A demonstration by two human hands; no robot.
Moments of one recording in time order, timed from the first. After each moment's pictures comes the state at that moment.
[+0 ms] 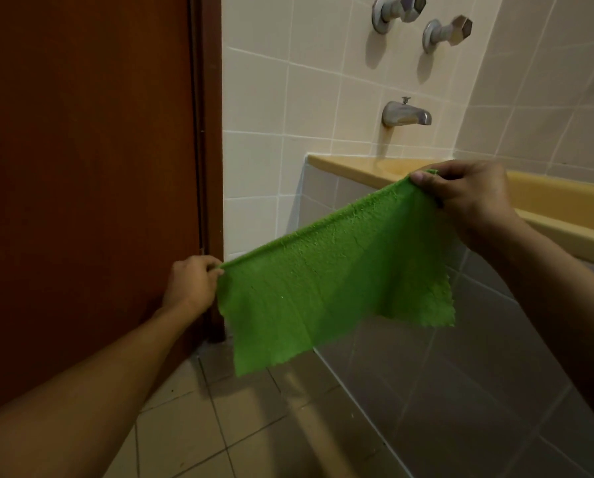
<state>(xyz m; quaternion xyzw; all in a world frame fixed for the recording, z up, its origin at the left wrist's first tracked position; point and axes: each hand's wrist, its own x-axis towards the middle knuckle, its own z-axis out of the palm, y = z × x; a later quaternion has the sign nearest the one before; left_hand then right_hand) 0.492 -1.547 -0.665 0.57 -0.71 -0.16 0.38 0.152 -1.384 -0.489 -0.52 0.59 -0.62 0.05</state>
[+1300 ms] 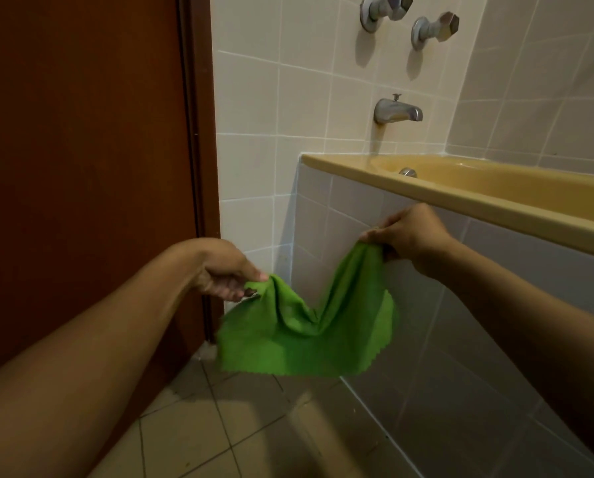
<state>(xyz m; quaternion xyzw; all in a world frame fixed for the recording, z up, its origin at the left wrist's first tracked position) 0.469 -1.514 -0.569 0.49 -0.62 -0.62 0.08 0.193 -1.393 -0.534 -0.45 0.73 -0.48 0.19</state>
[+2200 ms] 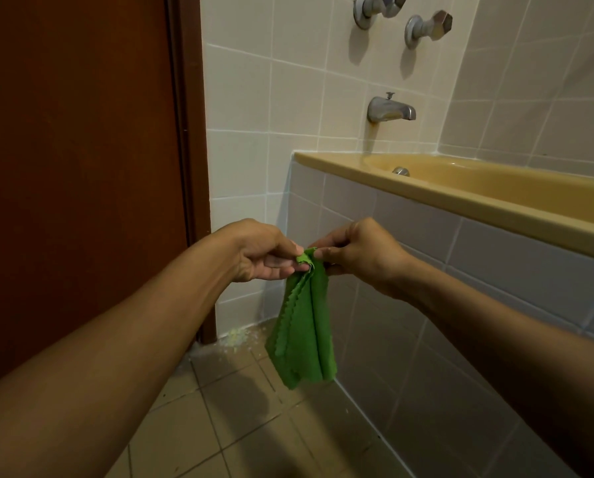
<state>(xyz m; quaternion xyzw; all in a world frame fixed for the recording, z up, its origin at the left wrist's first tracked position) 0.413 -1.474 -0.545 0.42 -0.58 -0.66 0.22 0.242 -1.388 -0.554 -0.62 0.62 -0.42 0.24</state>
